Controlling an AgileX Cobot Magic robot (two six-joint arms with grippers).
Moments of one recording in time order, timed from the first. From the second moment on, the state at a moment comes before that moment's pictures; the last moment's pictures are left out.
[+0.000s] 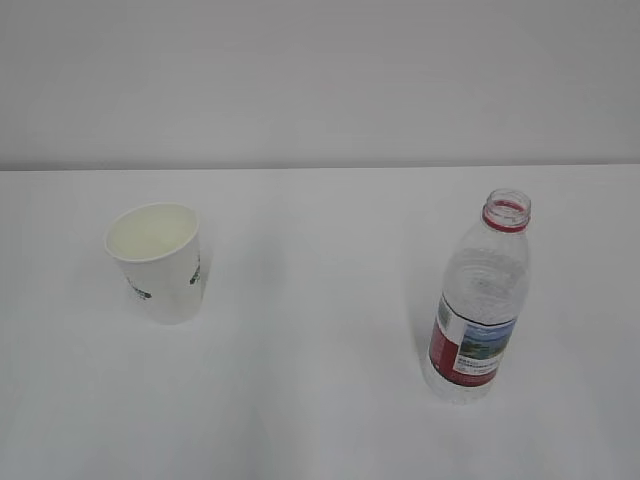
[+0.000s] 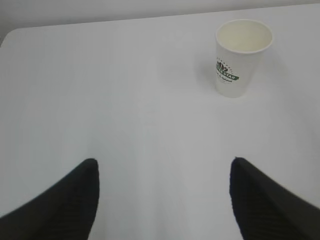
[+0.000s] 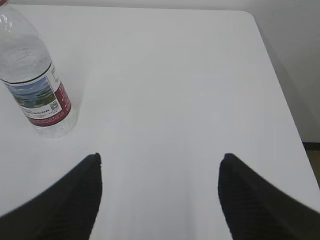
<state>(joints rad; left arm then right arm) 0.02 0.01 -0.53 -0.08 1.10 0.08 0.07 -0.01 -0.50 -0.09 1.14 0.01</state>
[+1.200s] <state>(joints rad) 0.02 0.01 -0.52 -0.08 1.10 0.08 0.07 -0.01 -0.50 -0.09 1.14 0.01</state>
